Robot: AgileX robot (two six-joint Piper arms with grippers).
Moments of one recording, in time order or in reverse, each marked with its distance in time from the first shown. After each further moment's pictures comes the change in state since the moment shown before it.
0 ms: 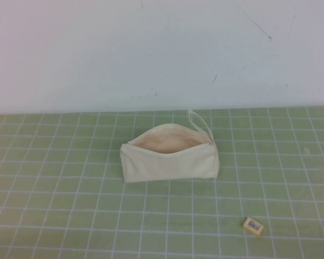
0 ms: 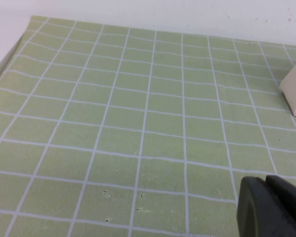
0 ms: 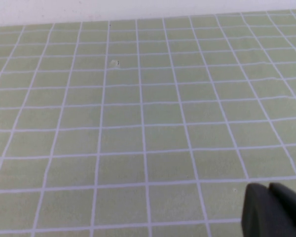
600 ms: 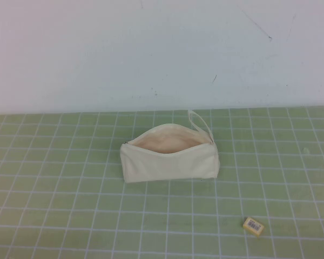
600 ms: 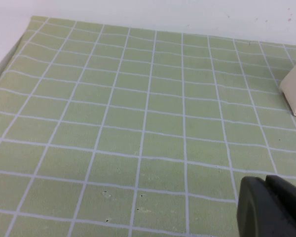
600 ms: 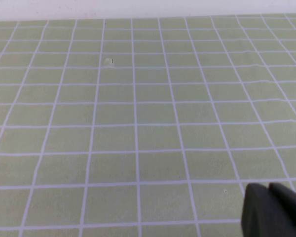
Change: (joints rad) right arm 0.000 0.000 0.000 -0.039 0.000 0.000; left arm 0.000 0.000 0.000 0.000 0.000 0.000
